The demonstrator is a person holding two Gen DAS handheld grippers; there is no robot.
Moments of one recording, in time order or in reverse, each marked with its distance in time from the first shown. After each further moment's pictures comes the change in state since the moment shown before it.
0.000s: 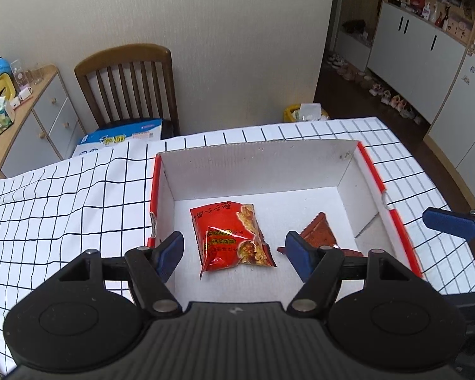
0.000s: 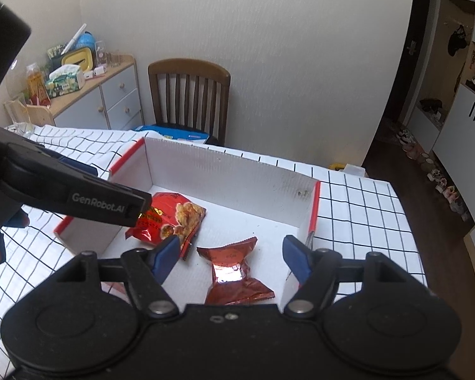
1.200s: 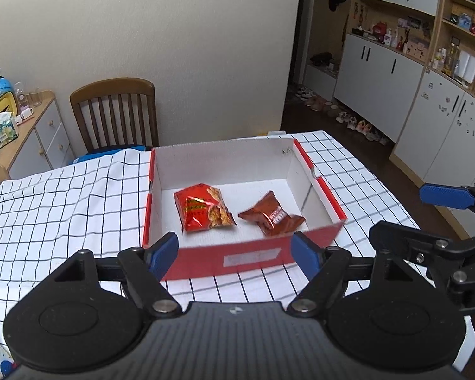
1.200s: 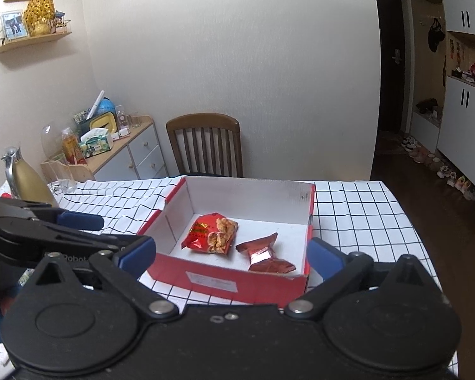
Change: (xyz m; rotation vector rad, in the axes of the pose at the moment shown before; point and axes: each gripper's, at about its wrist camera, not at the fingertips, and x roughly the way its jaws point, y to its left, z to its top) left arm -0.116 -0.009 -0.093 0.035 -0.151 -0.095; right arm -0.119 0.000 -0.057 0.150 -0.195 0.095
